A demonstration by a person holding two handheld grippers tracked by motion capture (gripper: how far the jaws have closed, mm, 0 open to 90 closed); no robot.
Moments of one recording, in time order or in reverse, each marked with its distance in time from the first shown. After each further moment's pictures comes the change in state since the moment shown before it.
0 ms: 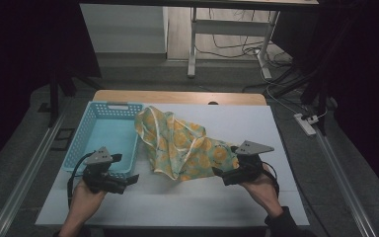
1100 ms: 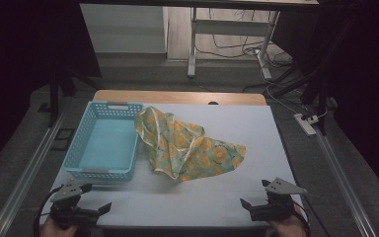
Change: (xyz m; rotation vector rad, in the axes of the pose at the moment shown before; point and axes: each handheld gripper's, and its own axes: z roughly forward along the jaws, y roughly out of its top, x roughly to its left) left arm -0.008 -0.089 -0.051 0.063 0.119 -0.107; right arm 0.015 -0.093 -0.074 0.091 -0.161 0.106
